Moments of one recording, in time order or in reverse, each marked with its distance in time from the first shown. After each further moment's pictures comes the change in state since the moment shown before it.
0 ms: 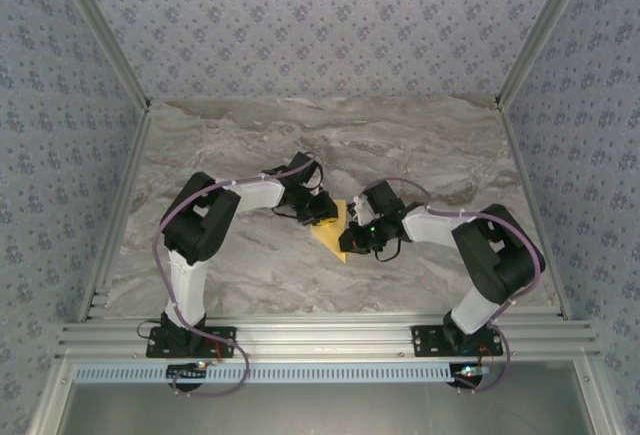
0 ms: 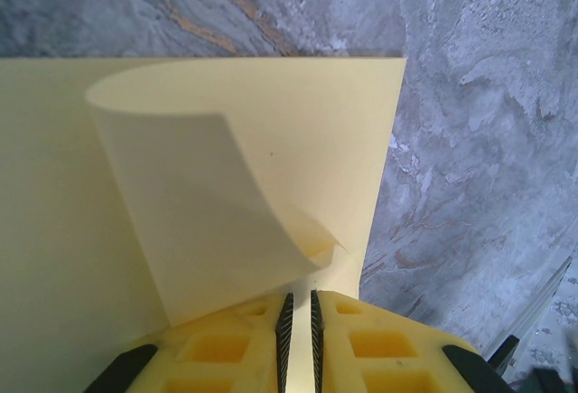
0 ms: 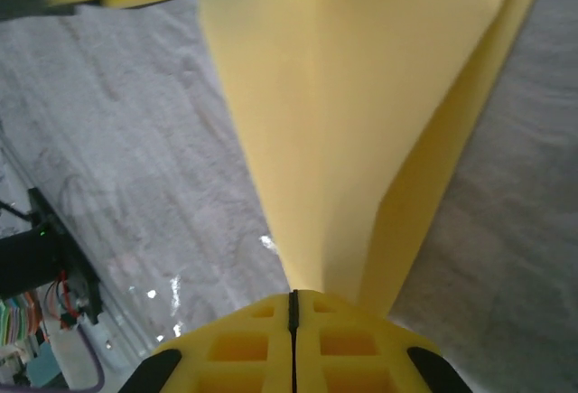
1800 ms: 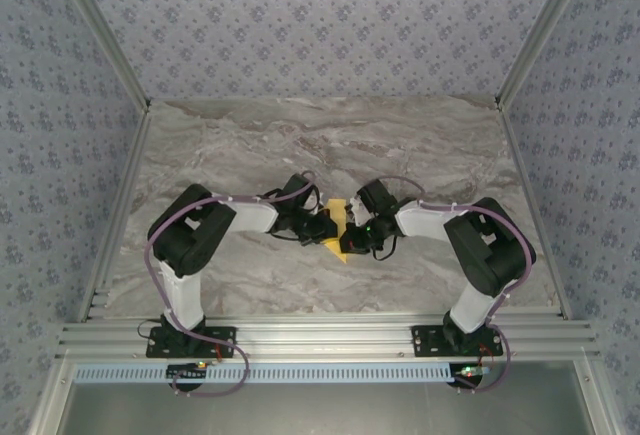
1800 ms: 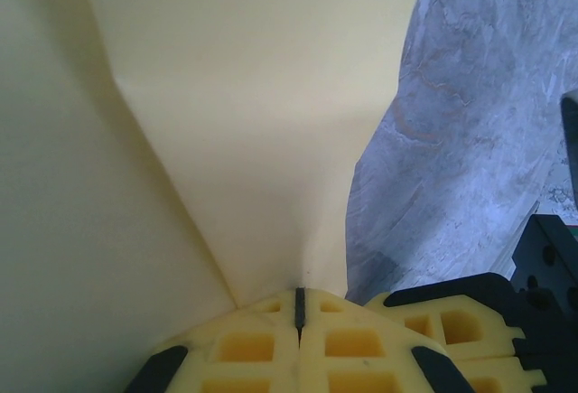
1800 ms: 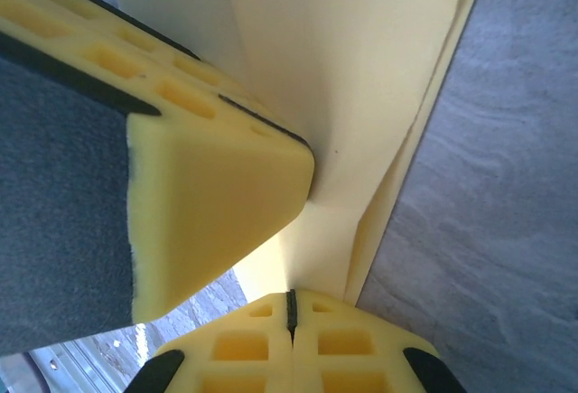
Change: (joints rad) left arm -0.061 -0.115 -0.277 0.294 0.063 -0.087; right arm 0.014 0.051 0.067 -0.128 0.097 -0.059
